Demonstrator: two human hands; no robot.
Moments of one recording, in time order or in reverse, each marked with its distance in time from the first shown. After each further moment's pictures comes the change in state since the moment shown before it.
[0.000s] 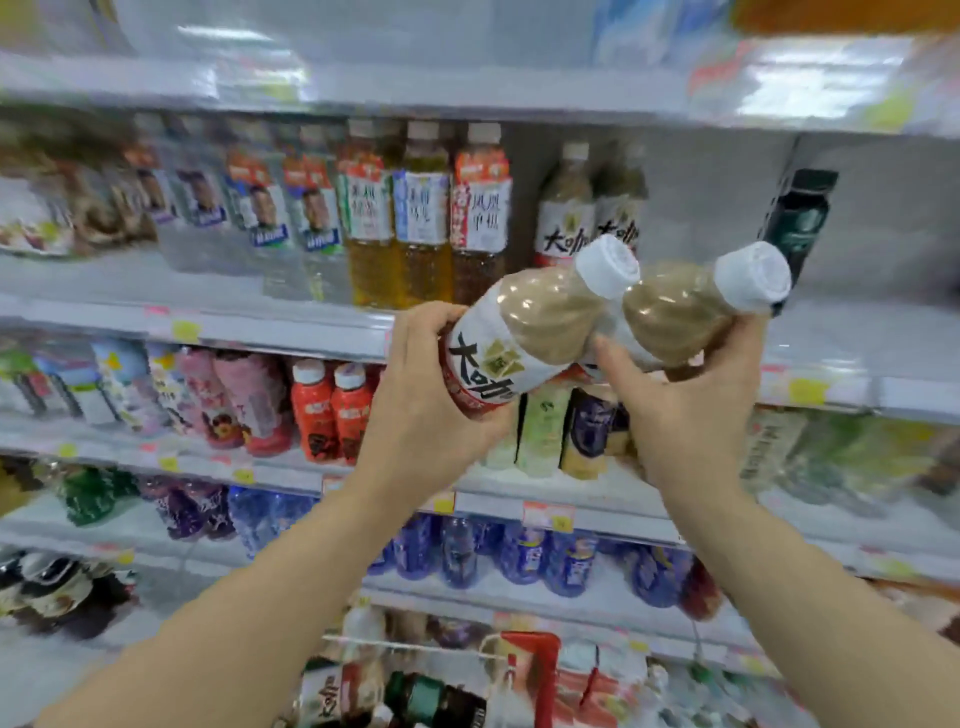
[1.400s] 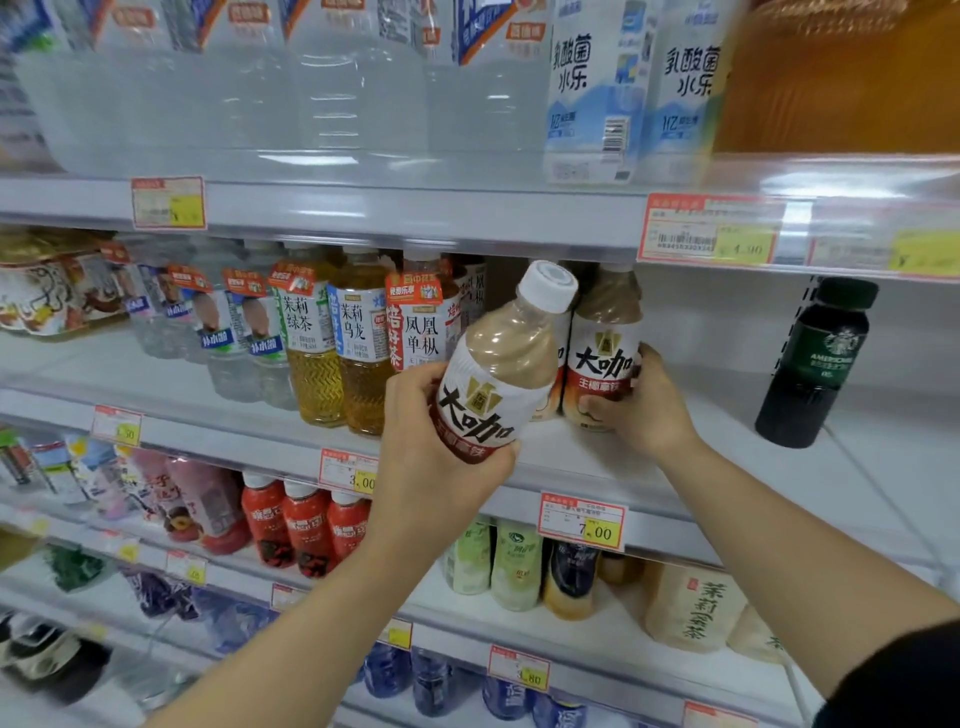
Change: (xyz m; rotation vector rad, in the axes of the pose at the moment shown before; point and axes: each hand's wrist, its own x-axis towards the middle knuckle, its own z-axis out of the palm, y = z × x) left_hand 0.098 0.003 0.092 -0.139 0.102 -0.209; right_hand 0.198 0.131 0.008 -0.431 -0.442 0.295
